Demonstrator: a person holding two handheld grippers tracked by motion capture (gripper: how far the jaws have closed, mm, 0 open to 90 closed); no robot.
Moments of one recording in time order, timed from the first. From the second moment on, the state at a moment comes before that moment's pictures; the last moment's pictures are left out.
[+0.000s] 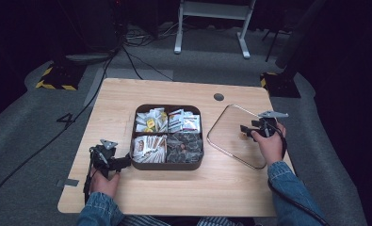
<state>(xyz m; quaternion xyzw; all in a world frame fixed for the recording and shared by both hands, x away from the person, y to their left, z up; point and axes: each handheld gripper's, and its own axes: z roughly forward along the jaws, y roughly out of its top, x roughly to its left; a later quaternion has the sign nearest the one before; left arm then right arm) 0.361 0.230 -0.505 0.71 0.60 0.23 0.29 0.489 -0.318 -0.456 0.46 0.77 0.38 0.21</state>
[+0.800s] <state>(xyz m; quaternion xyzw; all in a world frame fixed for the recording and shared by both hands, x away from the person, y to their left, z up) 0.361 0.230 -0.505 0.71 0.60 0.23 0.29 0.471 -0.262 -0.396 0.37 0.80 0.44 0.18</state>
